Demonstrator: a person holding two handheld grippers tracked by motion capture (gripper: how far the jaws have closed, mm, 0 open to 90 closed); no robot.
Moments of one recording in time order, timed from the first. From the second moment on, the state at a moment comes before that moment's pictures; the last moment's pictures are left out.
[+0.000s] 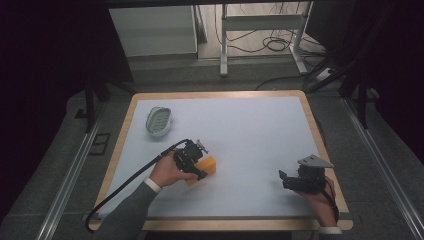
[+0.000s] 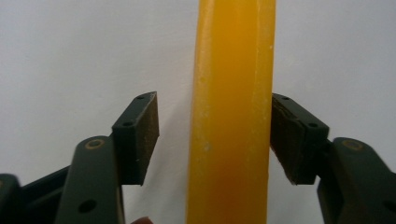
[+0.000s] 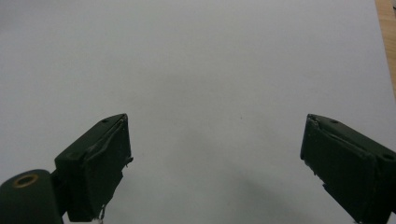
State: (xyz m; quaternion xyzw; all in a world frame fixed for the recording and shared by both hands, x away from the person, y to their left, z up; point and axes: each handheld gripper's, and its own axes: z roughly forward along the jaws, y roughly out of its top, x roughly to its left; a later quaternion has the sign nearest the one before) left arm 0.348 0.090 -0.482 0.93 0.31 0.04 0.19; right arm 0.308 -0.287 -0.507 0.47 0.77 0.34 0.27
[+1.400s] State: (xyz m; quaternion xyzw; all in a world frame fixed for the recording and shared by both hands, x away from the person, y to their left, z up) left arm 0.361 0.114 -0.462 0.91 0.34 0.06 0.23; right arm 0.306 -0.290 -0.506 0.48 0.76 0.34 0.28
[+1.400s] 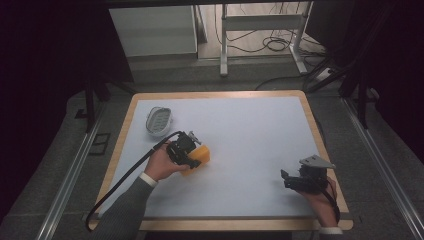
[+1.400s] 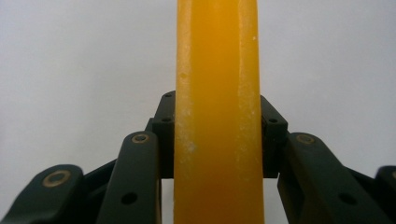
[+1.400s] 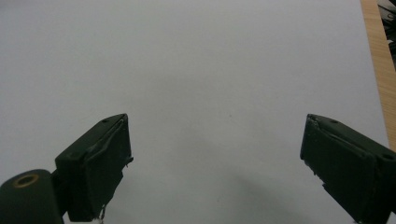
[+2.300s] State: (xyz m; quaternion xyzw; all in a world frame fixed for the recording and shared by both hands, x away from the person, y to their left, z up) left arm 0.393 0.144 -0.437 0.89 0.38 0.08 0.25; right arm 0.307 -0.293 -0.507 0.48 0.76 0.33 0.28
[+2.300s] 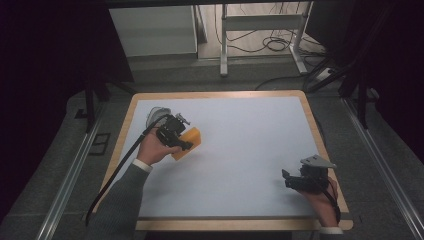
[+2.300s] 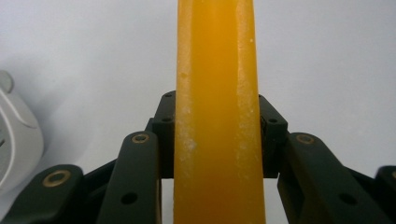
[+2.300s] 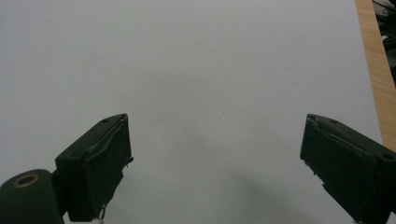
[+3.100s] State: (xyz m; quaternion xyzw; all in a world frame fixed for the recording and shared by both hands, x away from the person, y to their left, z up) left arm 0.423 0.166 -0.412 0.87 0.41 0.10 0.26; right arm 0.307 -0.293 -0.505 0.48 0.76 0.33 0.28
